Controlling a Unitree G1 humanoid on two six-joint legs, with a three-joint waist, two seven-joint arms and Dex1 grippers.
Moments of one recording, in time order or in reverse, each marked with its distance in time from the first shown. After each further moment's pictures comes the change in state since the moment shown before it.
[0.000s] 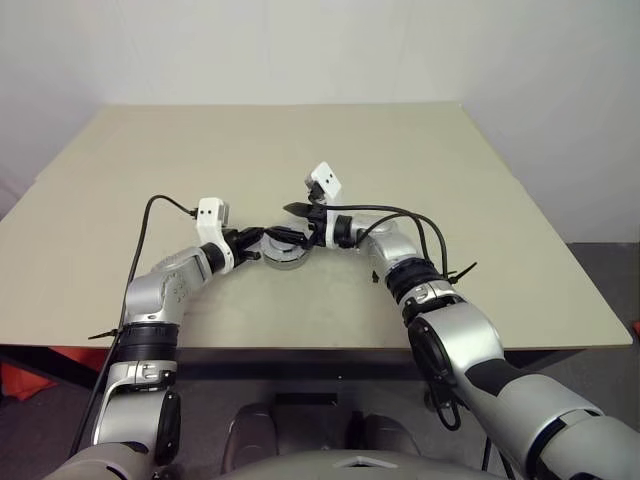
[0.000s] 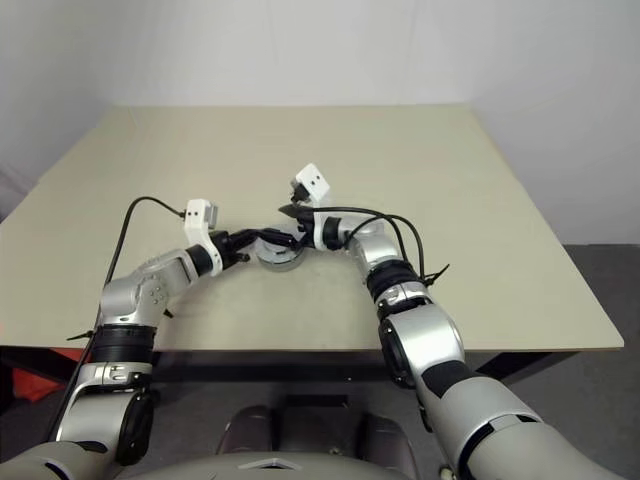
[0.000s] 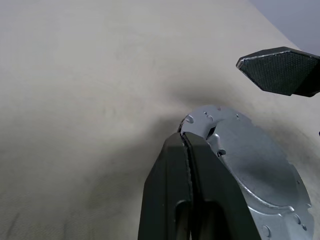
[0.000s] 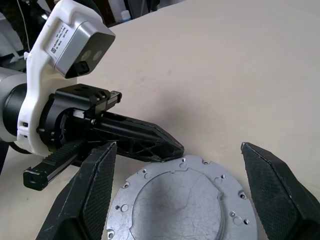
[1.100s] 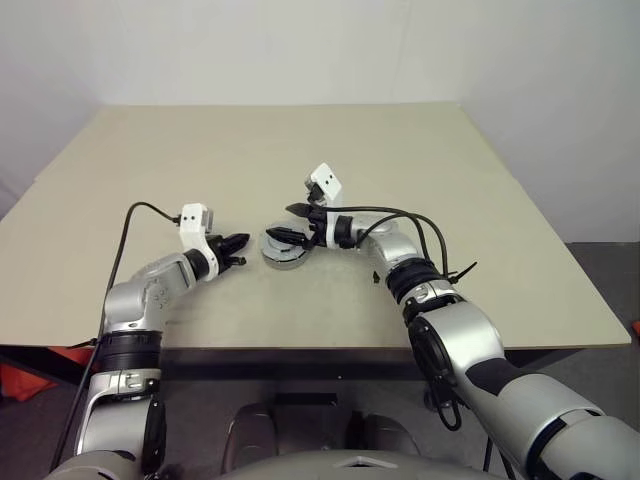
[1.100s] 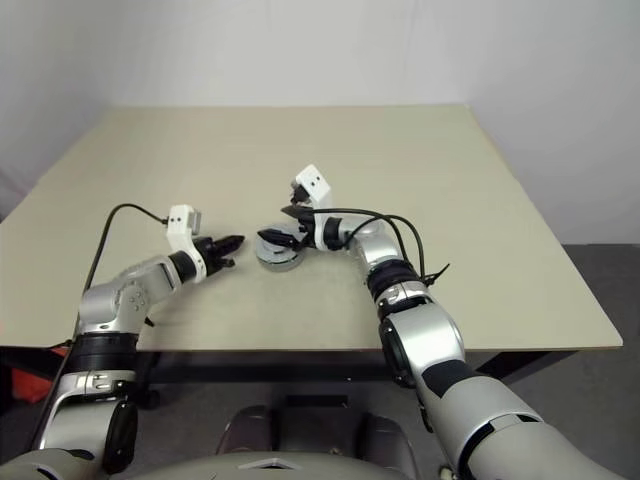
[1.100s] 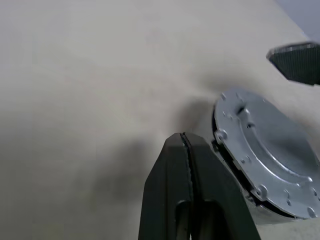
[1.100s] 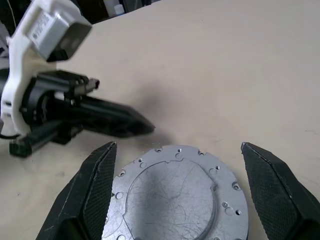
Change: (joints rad) left arm 0.053 0.078 0.056 -0.047 -0.032 0.042 0.005; right arm -0.001 -0.003 0.001 0.013 -0.022 -0.013 -0.017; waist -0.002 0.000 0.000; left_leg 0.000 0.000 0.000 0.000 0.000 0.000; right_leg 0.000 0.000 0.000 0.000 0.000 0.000
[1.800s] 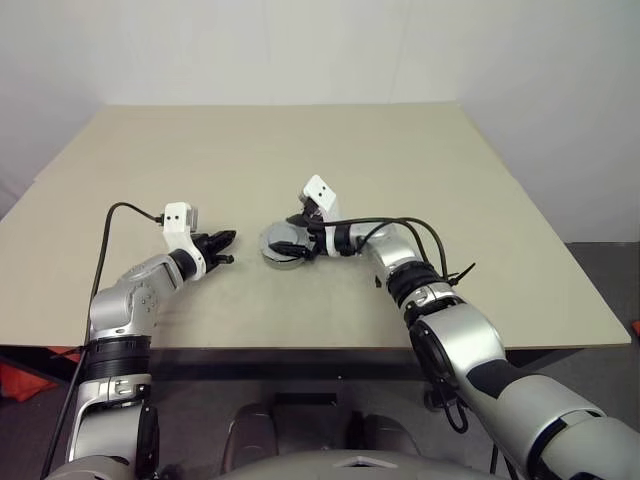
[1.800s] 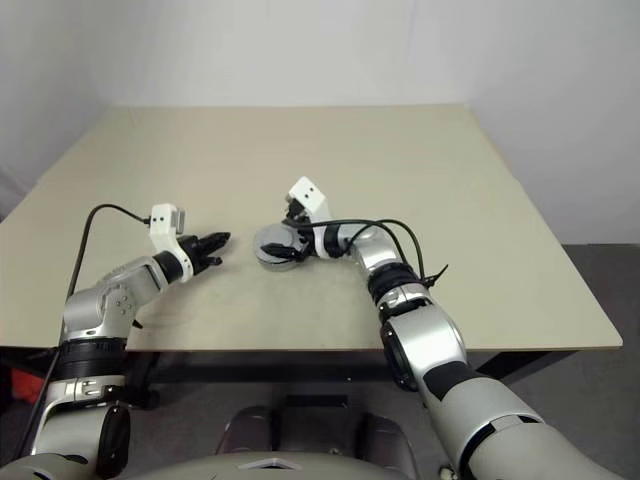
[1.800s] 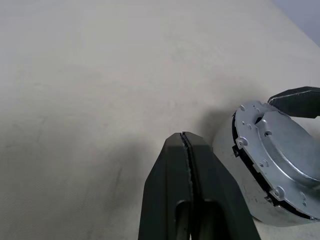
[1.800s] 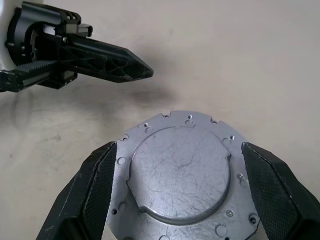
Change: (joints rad) left arm 0.025 0.006 0.028 -0.020 0.000 -0.017 0.016; right arm 0.016 -0.009 0.055 0.015 -0.080 -0.018 0.014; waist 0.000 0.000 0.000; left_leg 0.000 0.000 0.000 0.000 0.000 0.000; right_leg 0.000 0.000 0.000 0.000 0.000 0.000
